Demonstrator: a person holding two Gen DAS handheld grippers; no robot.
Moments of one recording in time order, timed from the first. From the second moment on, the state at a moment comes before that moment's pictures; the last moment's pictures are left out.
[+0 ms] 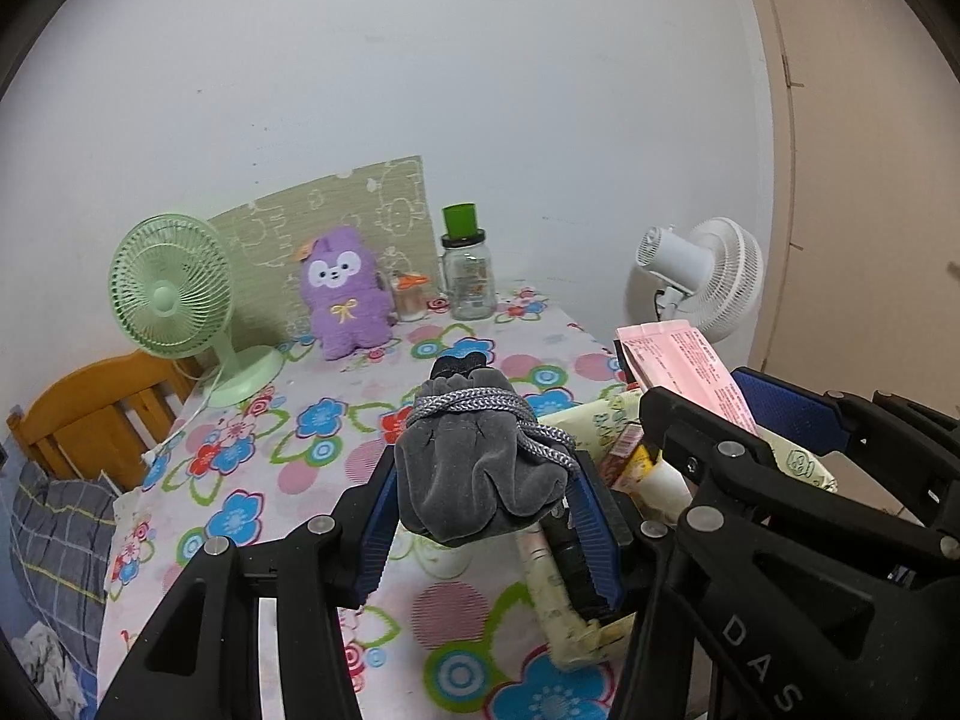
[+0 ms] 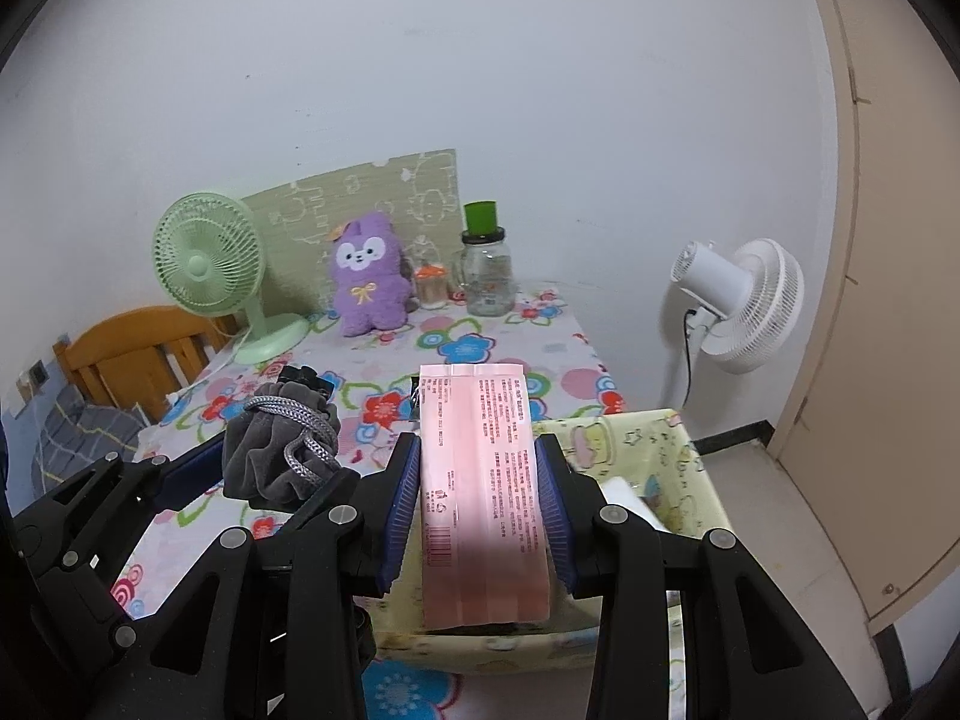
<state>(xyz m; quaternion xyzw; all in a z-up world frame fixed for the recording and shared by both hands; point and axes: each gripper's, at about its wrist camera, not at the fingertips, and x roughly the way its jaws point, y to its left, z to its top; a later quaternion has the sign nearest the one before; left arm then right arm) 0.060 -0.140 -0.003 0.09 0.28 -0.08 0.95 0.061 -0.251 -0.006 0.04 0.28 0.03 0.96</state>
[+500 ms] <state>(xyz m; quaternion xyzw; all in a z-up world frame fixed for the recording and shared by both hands) 0.078 -0.188 -0.022 0.10 0.30 -0.11 0.94 0.080 -0.296 -0.028 0.05 0.30 0.01 0.95</state>
